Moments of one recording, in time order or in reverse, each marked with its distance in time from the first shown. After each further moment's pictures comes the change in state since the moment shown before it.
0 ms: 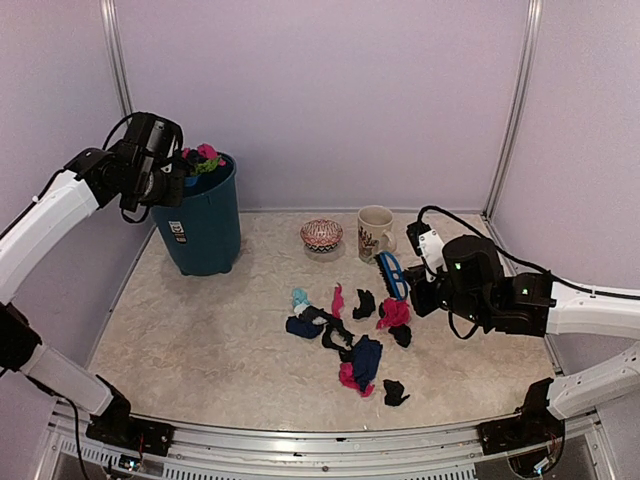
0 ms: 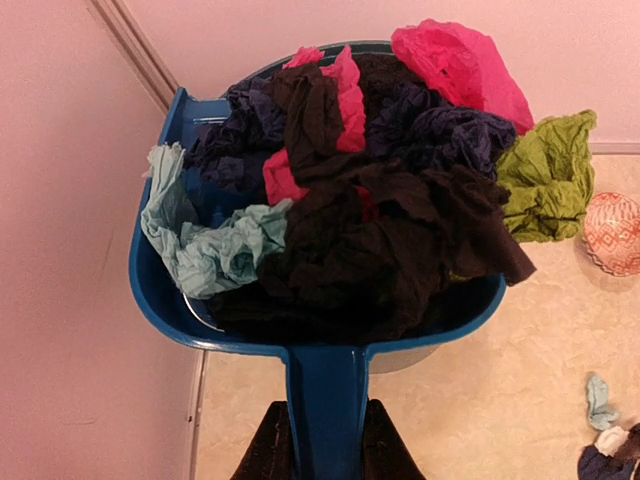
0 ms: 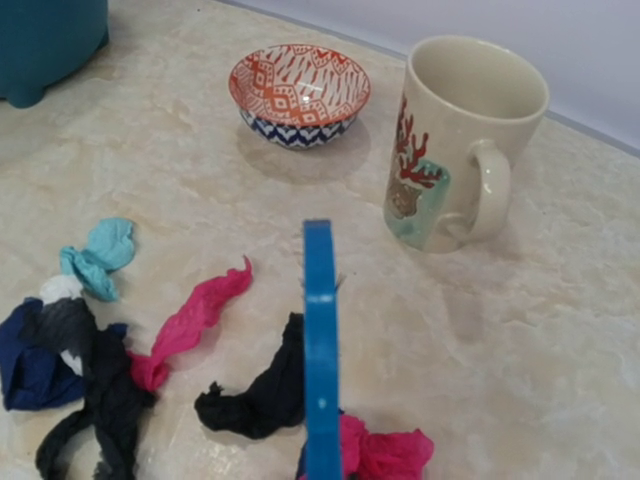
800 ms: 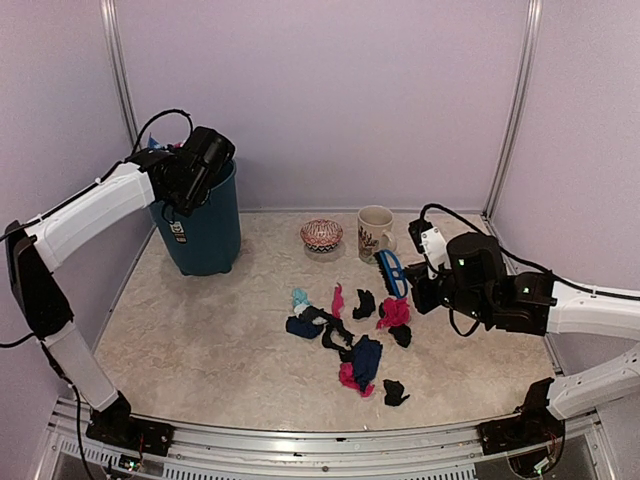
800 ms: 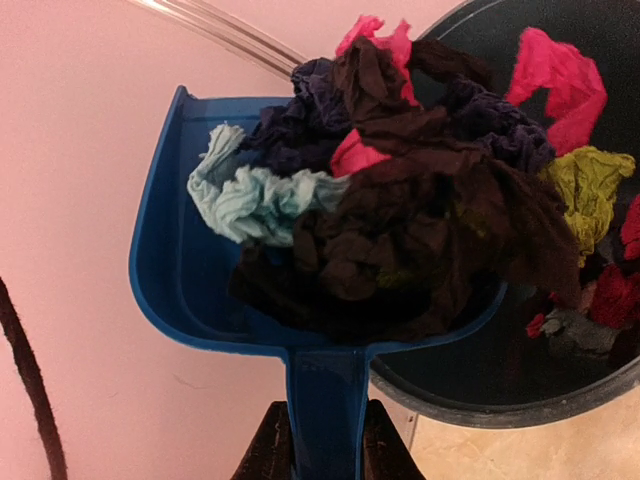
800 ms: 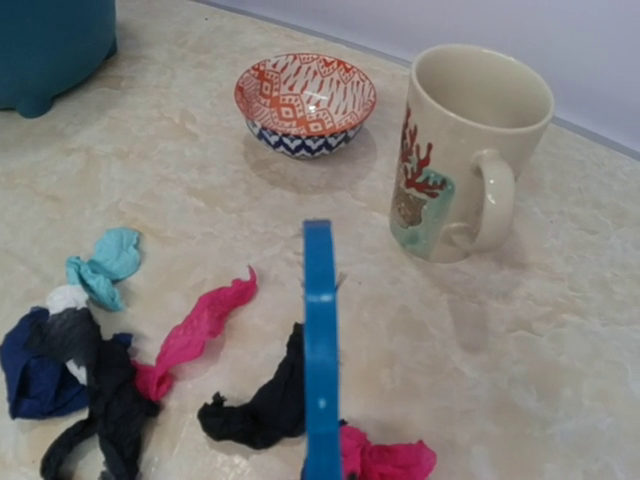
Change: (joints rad) left arm -0.082 0.269 0.111 -0.047 -0.623 0.232; right arm -0.033 -0.006 -0.008 0.026 -0.048 -0.015
